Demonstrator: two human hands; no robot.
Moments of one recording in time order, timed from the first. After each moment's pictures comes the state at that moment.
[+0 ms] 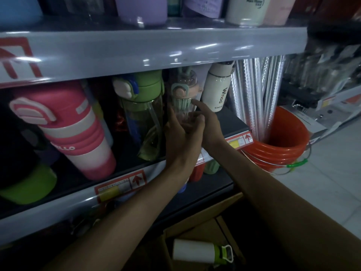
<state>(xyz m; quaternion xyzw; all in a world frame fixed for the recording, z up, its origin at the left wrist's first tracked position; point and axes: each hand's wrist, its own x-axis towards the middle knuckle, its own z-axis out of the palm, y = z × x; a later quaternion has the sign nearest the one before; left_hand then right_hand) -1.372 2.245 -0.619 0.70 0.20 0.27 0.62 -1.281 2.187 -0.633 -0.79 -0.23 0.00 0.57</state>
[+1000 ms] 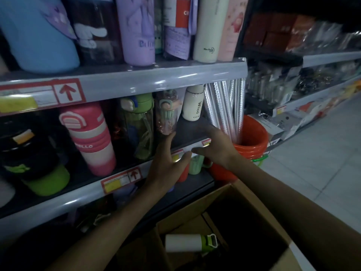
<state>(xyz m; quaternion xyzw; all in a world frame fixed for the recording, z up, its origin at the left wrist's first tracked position) -1.465 2.242 -0.615 0.80 0.07 0.18 0.56 -1.365 2.090 -0.573 -0.91 -0.25 -0.02 0.32</state>
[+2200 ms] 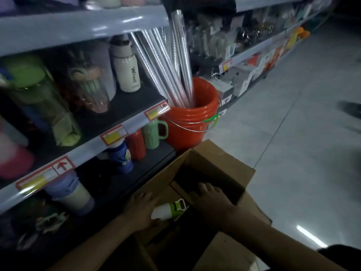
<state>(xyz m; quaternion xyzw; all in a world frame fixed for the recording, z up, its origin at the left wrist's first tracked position) -1.496 2.185 -0.824 0.96 -0.15 -0.25 0.00 -1.502 1.938 -0.724 -0.94 -0.21 0.26 -0.06</state>
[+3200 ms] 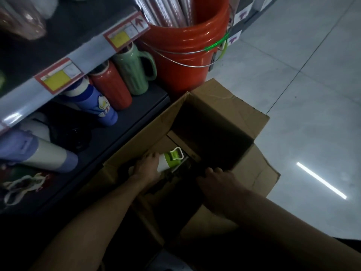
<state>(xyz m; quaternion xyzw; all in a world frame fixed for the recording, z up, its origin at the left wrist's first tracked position) -1.464 2.134 -0.944 0.96 -0.02 -0.28 0.05 -1.521 1.901 -0.769 -0.90 -0.24 0.35 -0.06</state>
